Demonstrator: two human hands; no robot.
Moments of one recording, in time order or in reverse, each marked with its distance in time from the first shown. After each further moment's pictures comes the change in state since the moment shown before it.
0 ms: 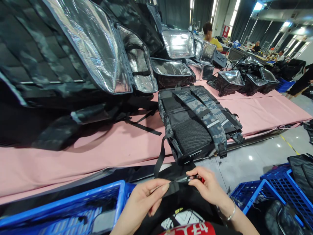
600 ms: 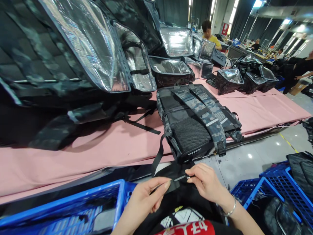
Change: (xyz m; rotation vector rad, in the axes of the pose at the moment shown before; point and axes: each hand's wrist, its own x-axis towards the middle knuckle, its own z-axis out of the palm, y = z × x) left_hand -0.001 0.000 0.005 0.160 0.024 0.018; right_hand 0.005 0.000 -0.008 -0.291 -0.015 -0.327
